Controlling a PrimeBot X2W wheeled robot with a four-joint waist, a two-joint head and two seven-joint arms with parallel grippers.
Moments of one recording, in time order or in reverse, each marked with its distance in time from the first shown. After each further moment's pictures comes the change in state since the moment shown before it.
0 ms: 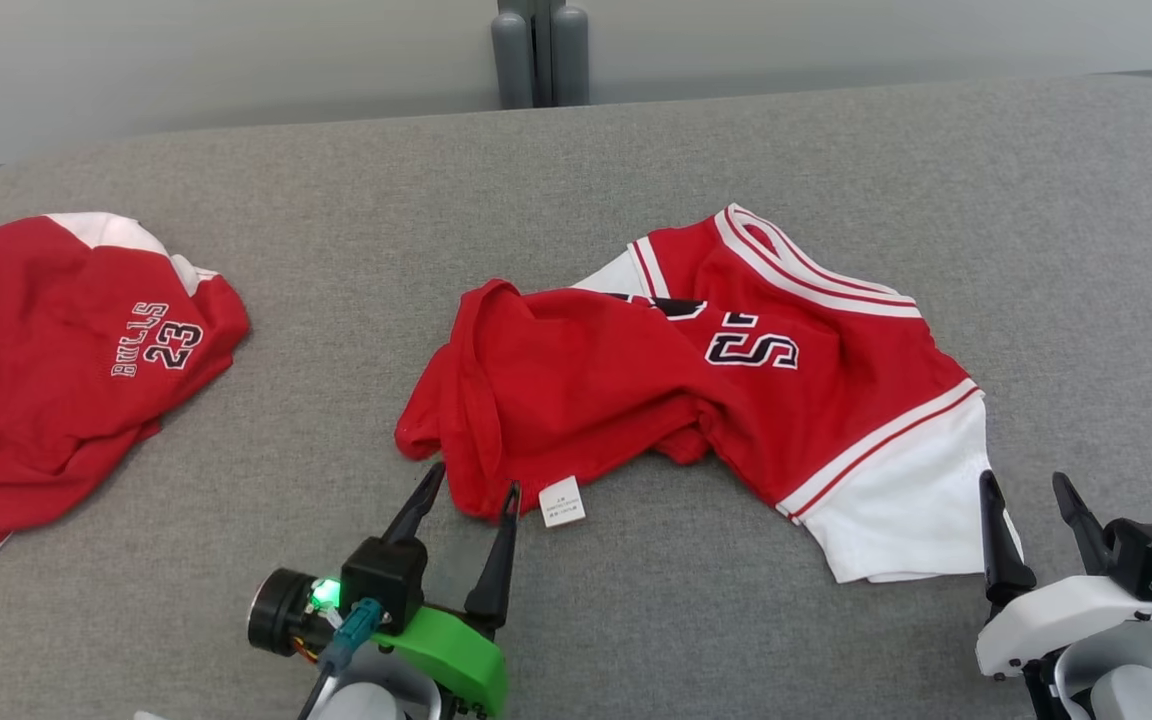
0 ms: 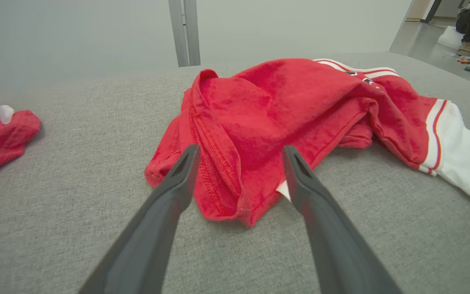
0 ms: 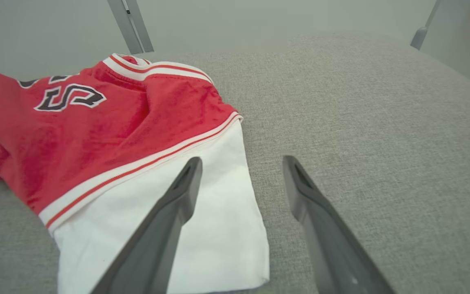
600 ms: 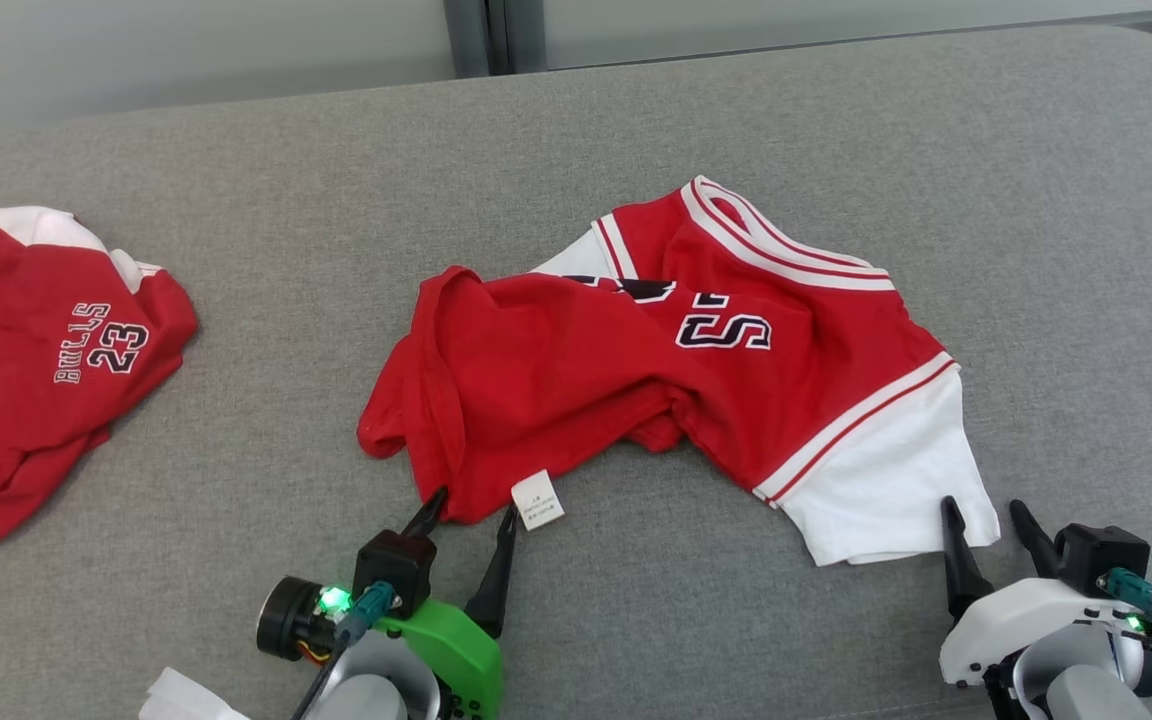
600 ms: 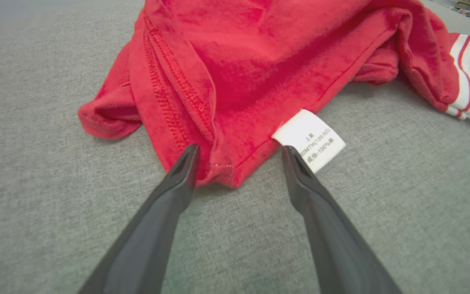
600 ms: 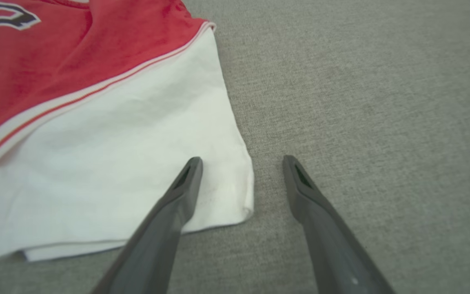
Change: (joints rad) left arm -0.097 0.000 -0.064 0.224 -0.052 -0.006 0.000; right arm -0.084 0.021 0.050 0.213 0.025 0.000 -0.001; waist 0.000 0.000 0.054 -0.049
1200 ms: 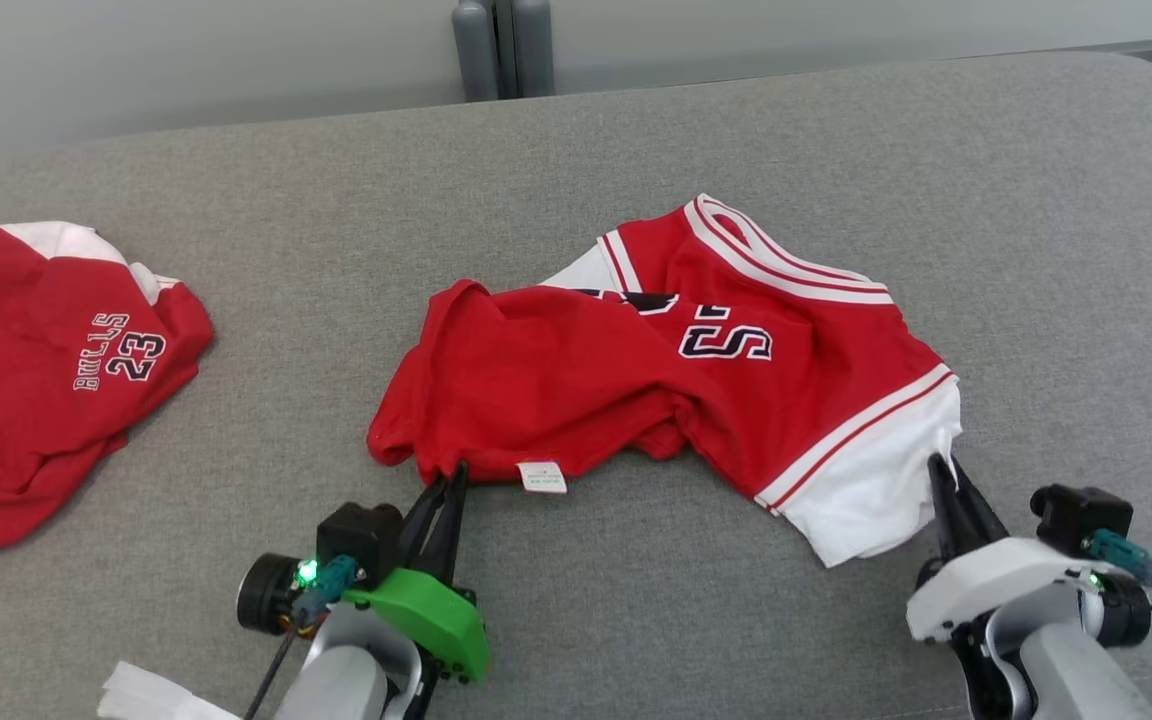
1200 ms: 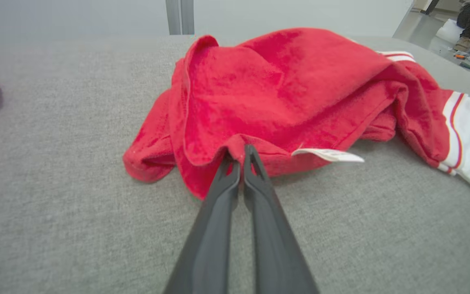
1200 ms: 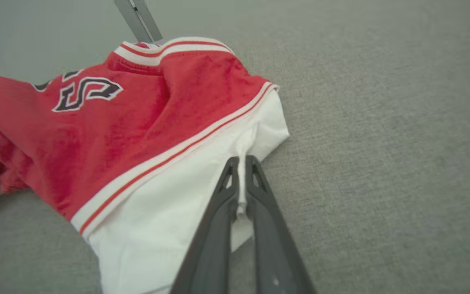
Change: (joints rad) left arm -0.009 0.000 0.045 -0.035 -0.060 -0.019 0.000; right arm -0.031 -0.004 0.105 -0.052 0.150 -0.001 0.000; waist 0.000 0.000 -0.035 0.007
